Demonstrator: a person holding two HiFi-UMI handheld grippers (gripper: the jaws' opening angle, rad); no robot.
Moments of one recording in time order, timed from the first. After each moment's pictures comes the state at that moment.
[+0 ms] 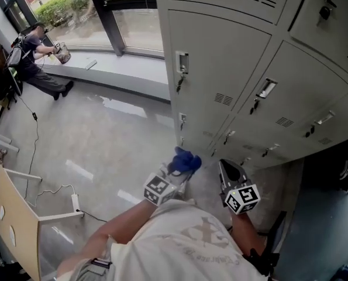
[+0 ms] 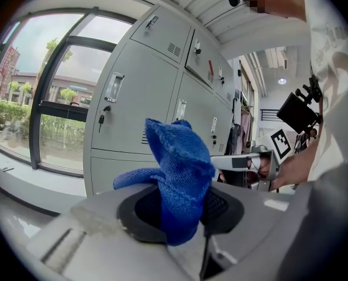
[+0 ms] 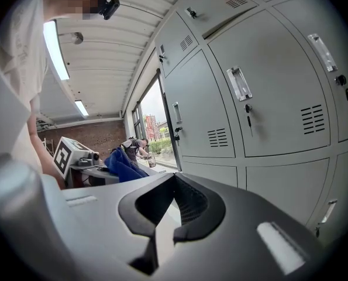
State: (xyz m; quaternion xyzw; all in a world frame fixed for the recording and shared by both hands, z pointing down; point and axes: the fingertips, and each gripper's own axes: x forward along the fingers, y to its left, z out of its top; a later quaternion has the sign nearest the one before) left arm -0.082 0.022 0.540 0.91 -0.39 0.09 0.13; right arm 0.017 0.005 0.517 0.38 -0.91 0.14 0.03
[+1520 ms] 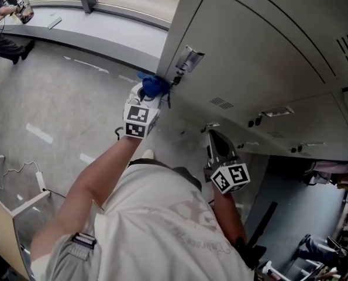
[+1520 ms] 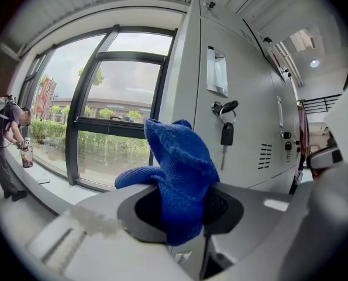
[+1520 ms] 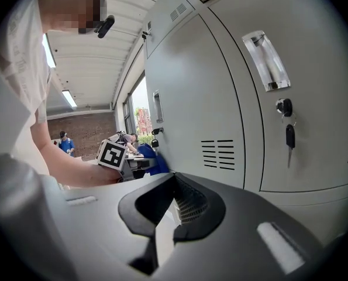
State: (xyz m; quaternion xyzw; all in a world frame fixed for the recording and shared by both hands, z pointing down) left arm -0.217 -0.258 0.542 0.82 -0.56 0.06 0.11; right arm -0.025 -0.134 0.494 0.42 -0.89 0.14 0.07
